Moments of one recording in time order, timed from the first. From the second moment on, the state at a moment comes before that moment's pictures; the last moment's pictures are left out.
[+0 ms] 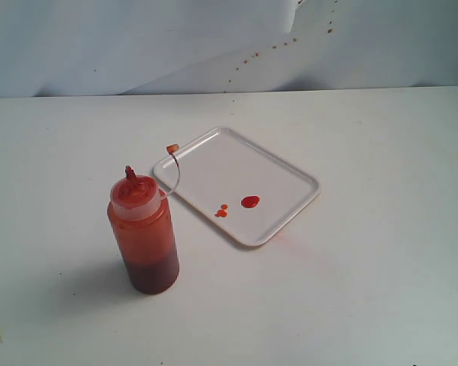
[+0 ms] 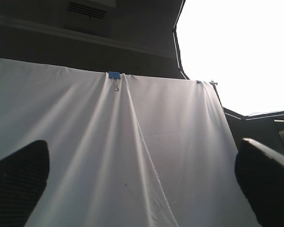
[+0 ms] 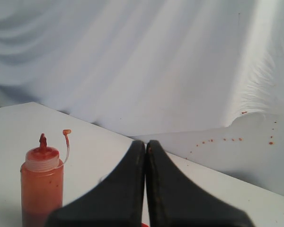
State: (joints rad) left arm -0.34 0.00 -0.17 0.40 -0.51 -0.38; right arm 0.36 0.26 -0.30 1.31 0.23 -1.41
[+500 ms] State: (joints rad) left arm -0.11 0.00 -0.17 0.41 -0.02 -0.53; right arm 0.36 0.26 -0.30 1.31 0.22 -1.41
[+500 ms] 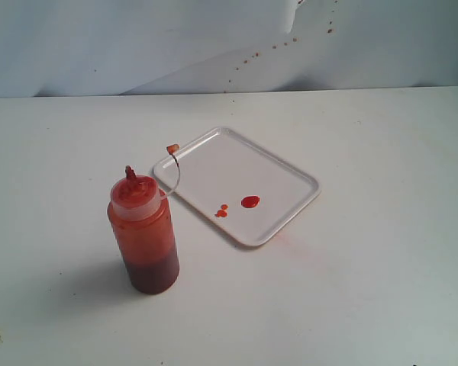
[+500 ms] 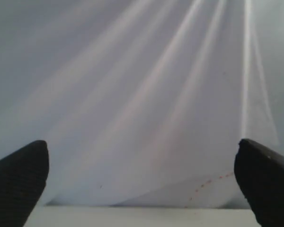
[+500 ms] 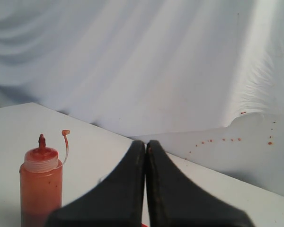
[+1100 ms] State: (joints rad) left arm -0.08 0.00 -0.15 0.35 0.12 -0.46; right arm 0.36 0.26 -0.30 1.31 0.22 -1.41
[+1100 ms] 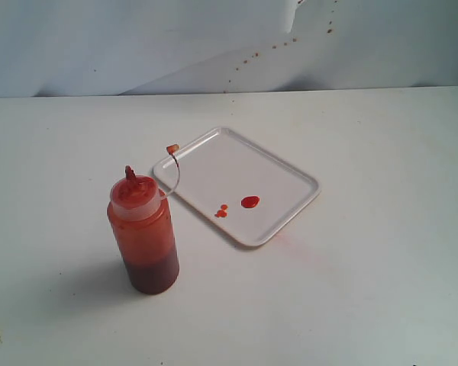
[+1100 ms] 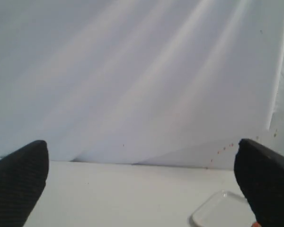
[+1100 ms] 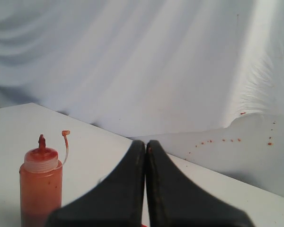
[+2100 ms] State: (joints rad) left arm -0.08 0.00 0.00 0.00 0.29 0.04; right arm 0.36 0.26 -0.30 1.31 0.22 -1.41
